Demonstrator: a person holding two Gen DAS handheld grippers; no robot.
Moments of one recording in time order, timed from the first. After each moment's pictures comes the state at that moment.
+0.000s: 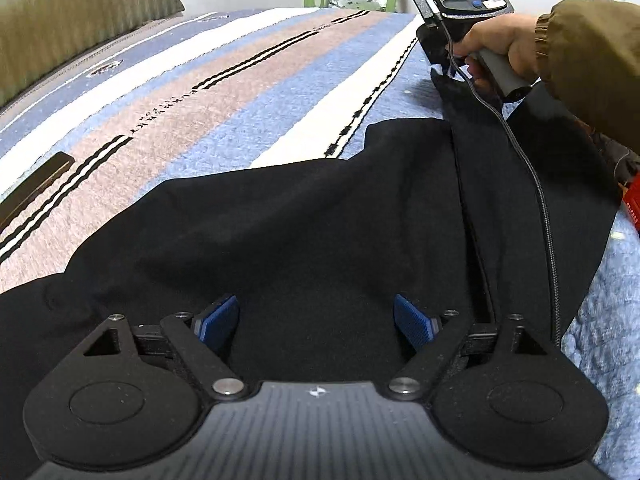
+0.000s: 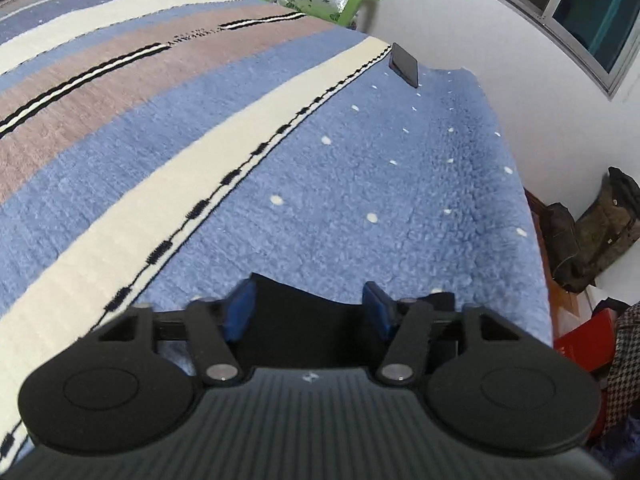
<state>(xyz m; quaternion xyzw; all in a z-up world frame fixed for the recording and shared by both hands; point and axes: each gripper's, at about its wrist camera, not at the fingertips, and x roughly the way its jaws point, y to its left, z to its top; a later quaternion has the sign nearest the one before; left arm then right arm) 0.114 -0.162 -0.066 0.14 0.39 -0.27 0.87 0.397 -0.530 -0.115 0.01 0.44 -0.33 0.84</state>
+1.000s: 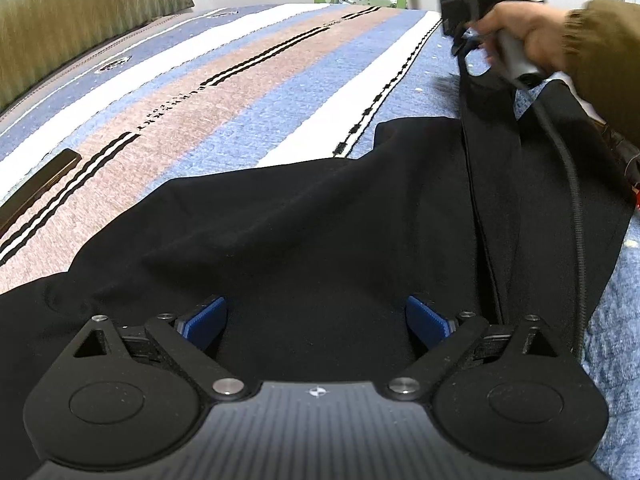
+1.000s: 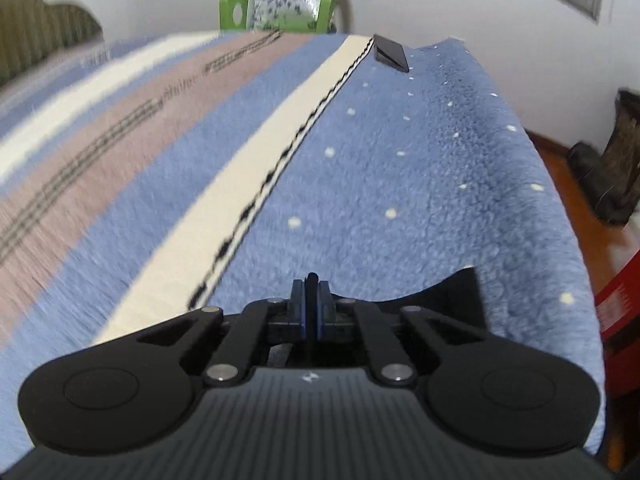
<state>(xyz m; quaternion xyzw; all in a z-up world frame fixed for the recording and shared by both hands) 0.118 -0.169 -0.067 0.14 0.40 -0.25 0.87 0.376 -0.543 -0.095 0.16 0.36 -0.32 0.86</state>
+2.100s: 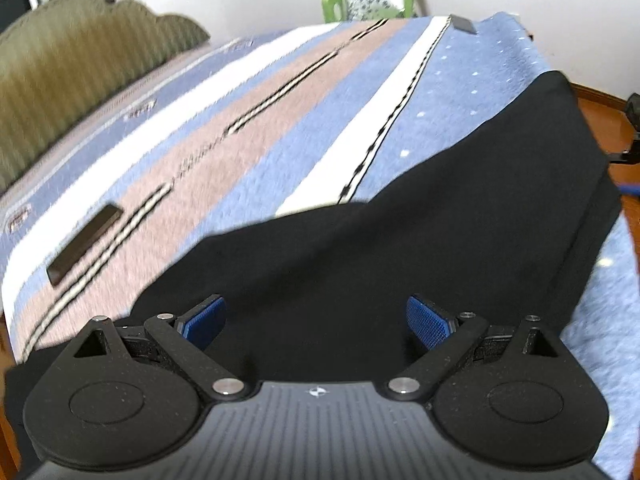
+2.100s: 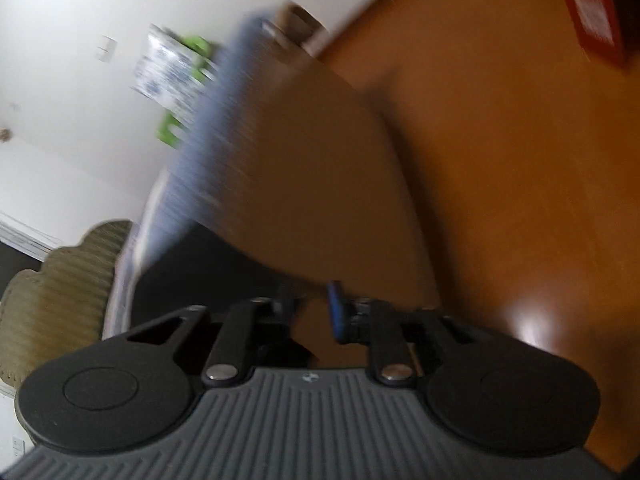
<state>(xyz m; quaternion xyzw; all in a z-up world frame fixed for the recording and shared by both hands) 0.092 -0.199 -0.024 0.21 0.35 -0.21 0.89 0.031 -0.693 -0.207 0.56 0.17 -0.26 0.77</state>
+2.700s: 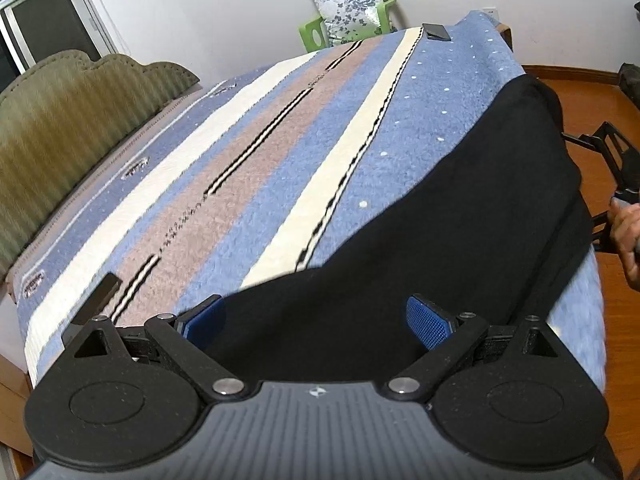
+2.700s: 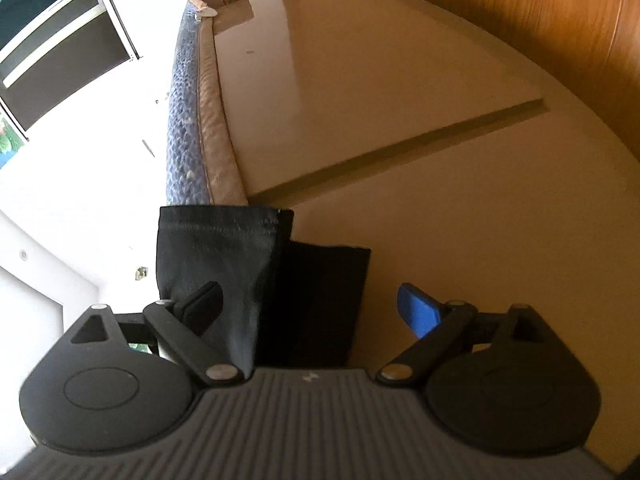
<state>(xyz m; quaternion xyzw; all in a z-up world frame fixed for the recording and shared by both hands) 0.082 -0.266 -0.012 0.28 0.30 -0.21 0.89 0.085 -0.652 -0.345 0.83 -0.02 -0.04 0.56</state>
